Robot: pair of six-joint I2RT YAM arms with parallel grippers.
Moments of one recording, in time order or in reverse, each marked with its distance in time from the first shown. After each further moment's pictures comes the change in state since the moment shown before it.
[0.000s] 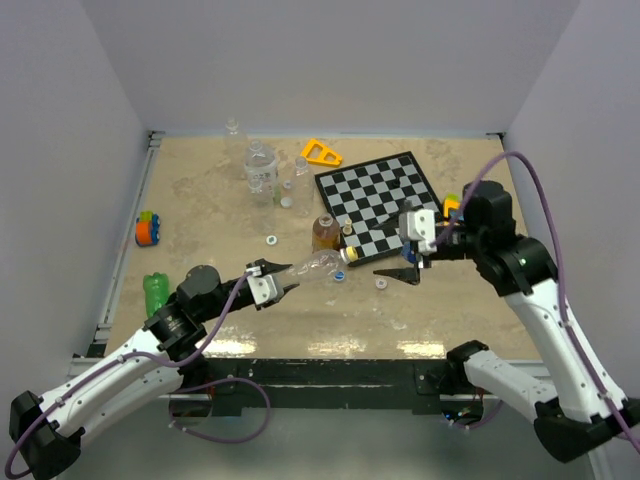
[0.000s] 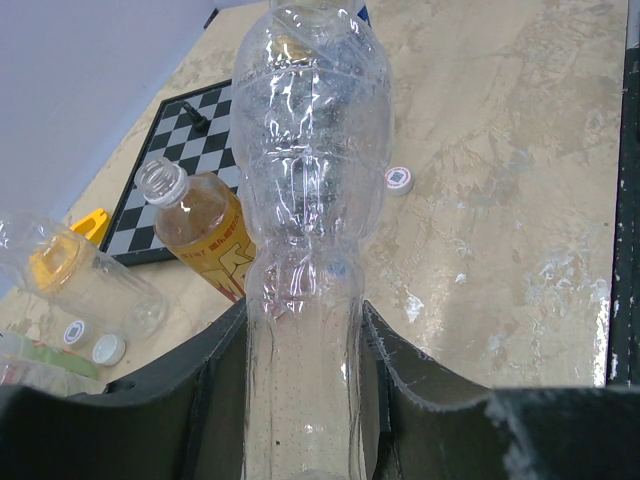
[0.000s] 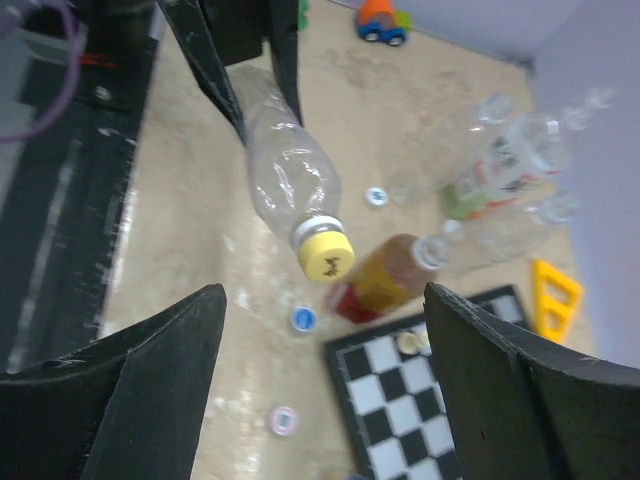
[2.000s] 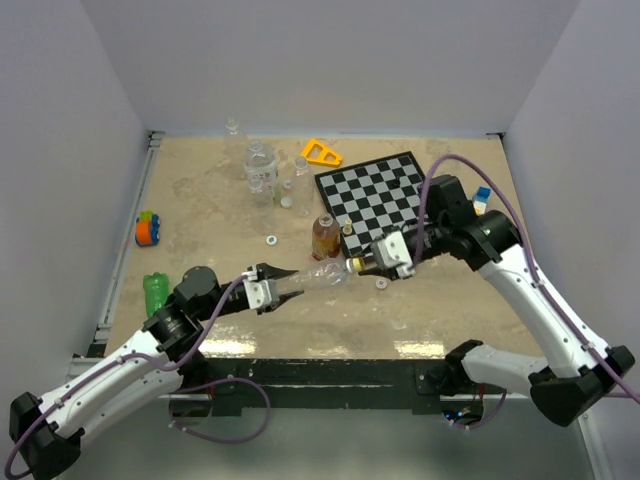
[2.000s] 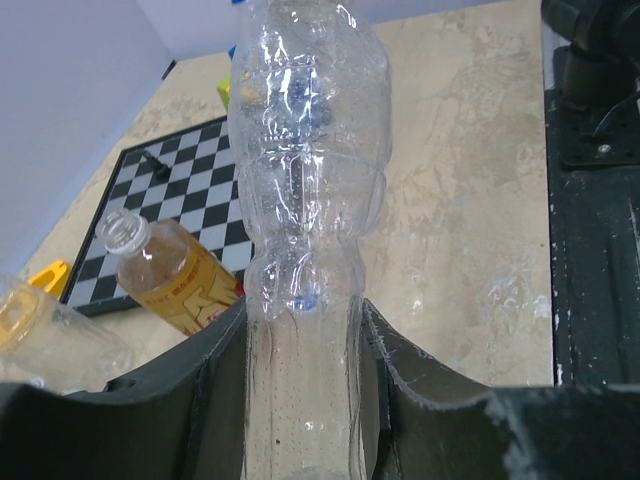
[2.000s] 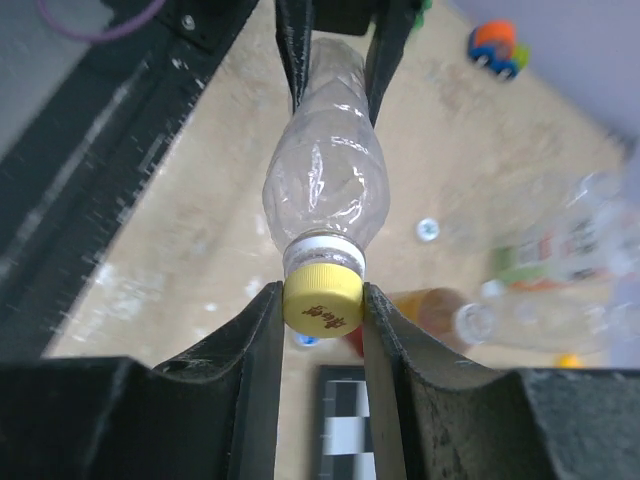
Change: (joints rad) left arm 0.002 -0.010 -0.002 0.026 0.111 -0.034; right arm 0.124 0.253 0.097 -0.234 -0.066 -0.382
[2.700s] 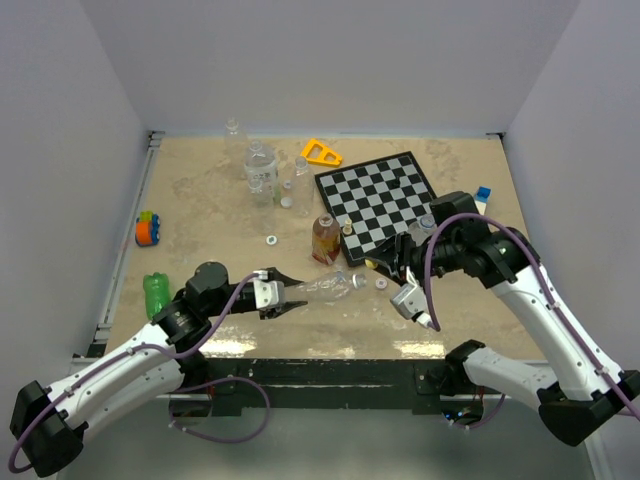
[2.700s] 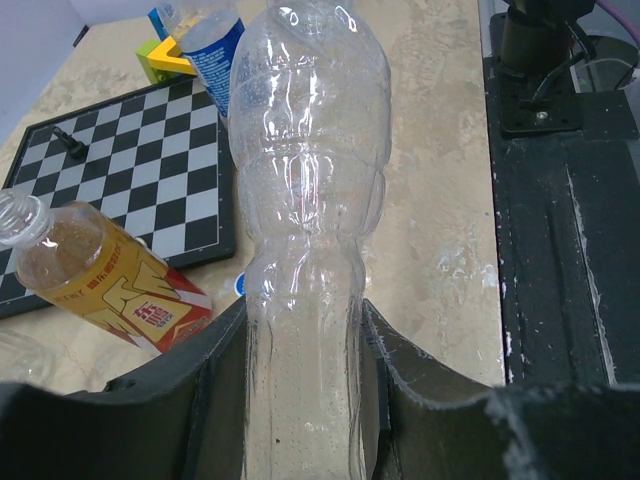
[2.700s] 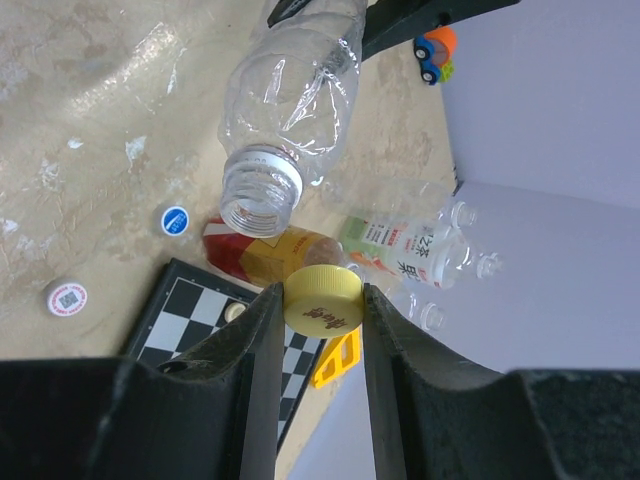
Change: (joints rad) left arm 0.015 0.087 -0.016 0.020 0.130 -0.017; right arm 0.000 -0.137 -0.075 -0.097 0.179 -0.747
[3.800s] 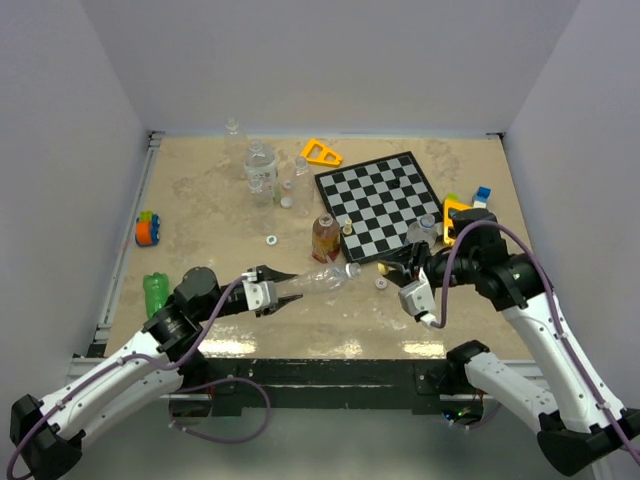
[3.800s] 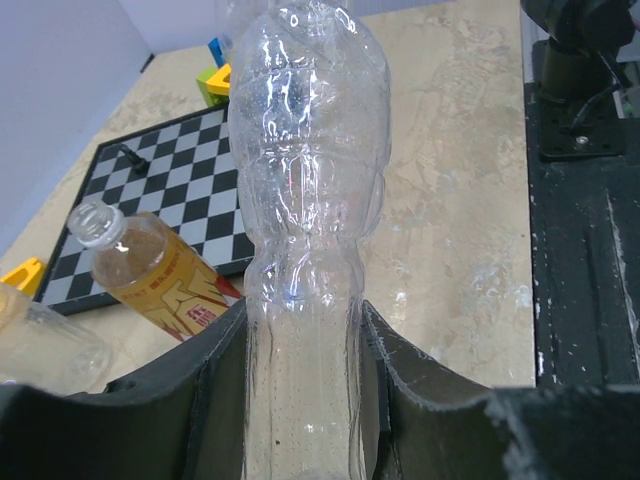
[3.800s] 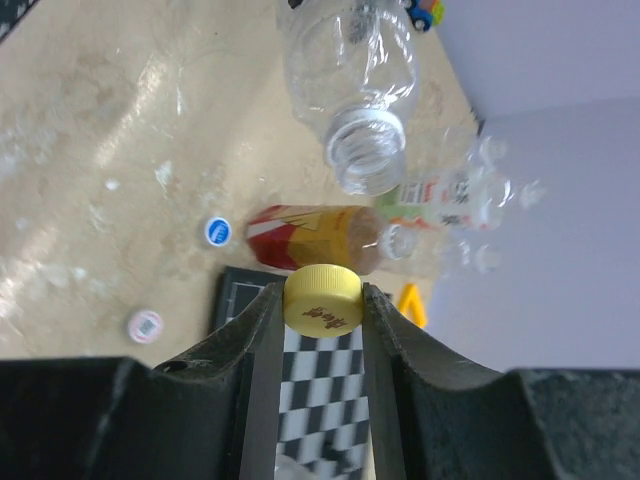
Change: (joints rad) left arm 0.000 -0.084 0.000 -0.016 -0.056 0.002; right arm -0.120 -0.157 -0.146 0.089 -0.079 0.215
